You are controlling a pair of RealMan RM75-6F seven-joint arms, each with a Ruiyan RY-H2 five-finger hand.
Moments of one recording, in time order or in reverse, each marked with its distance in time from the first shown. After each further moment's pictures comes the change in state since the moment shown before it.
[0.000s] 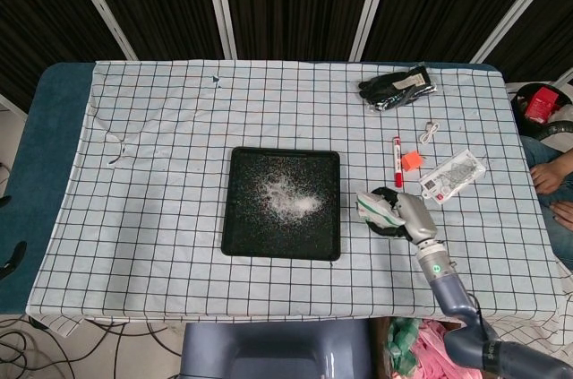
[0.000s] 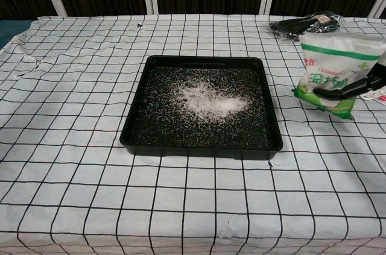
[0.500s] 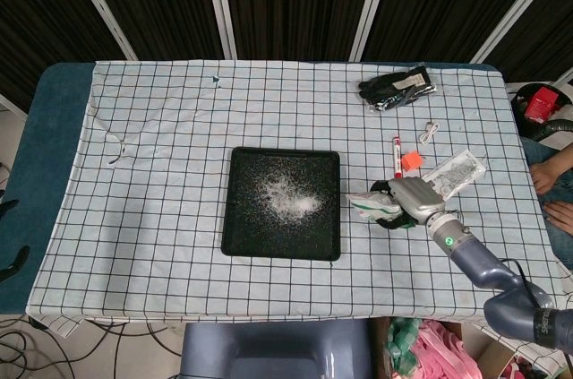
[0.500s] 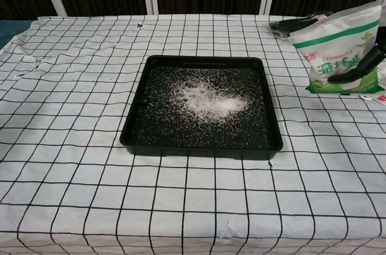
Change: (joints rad) left arm -0.011 0.049 0.017 -0.066 -0.077 -0.128 0.044; right arm 0.222 0.379 0.027 -0.249 0.115 -0.431 -0.205
